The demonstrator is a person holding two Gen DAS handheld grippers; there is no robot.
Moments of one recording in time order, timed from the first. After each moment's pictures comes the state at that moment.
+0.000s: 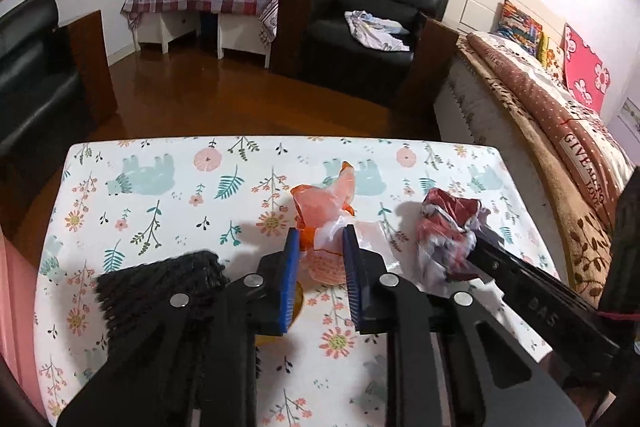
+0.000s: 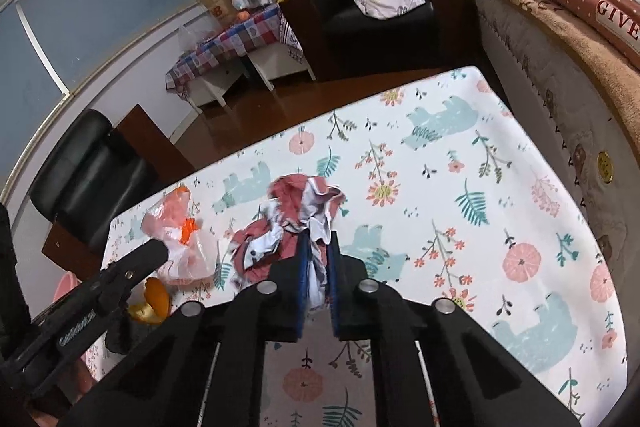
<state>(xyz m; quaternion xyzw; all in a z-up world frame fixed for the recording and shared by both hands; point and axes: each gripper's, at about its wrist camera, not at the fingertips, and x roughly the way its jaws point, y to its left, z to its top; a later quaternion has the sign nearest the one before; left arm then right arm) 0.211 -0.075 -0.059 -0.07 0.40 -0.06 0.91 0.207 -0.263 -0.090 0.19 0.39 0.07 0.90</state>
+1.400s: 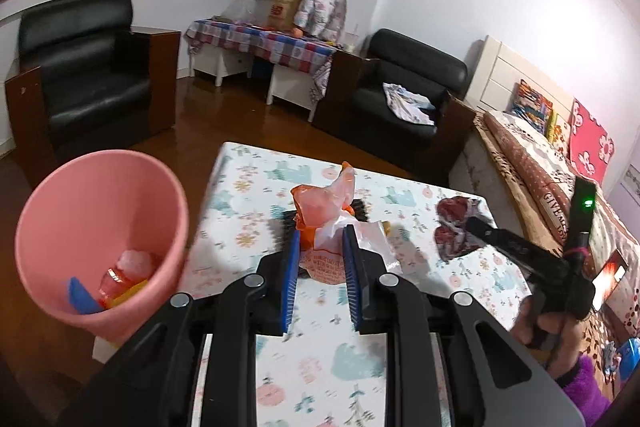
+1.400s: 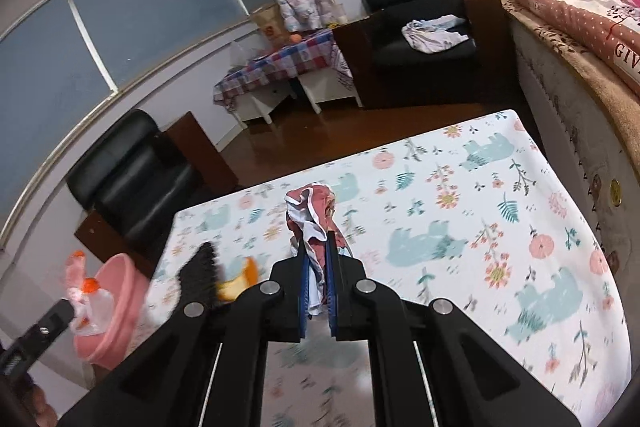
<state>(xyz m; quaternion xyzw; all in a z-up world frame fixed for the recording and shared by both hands) 0.032 0.029 0.011 -0.14 0.29 0.01 0.95 0.149 -0.227 -0.040 0.18 0.33 0.15 0.92</state>
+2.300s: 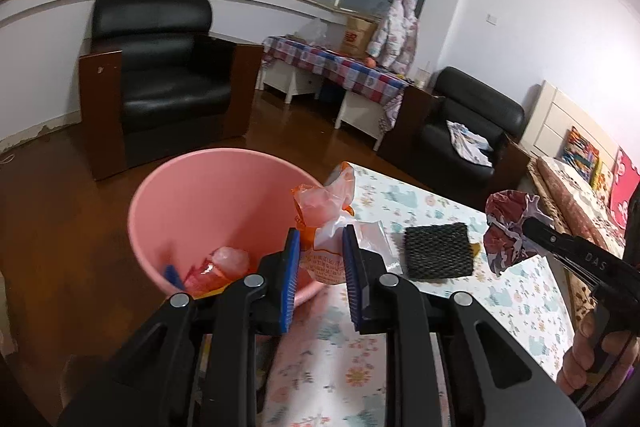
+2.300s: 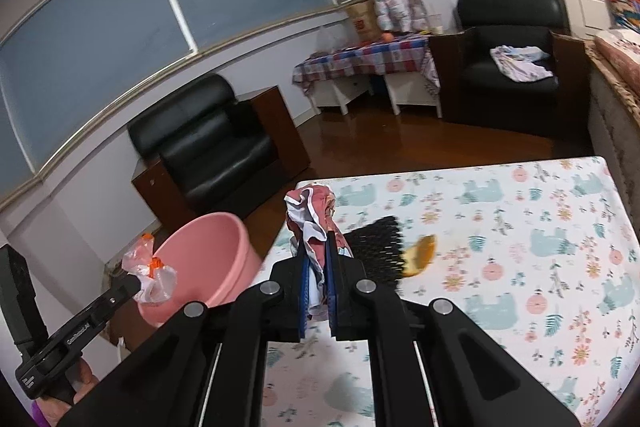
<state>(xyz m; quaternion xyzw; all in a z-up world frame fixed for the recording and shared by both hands) -0.041 0.127 0.009 -0.18 0.26 0.13 0.94 0.078 -0.097 0.020 0.10 0.31 0.27 0.91</state>
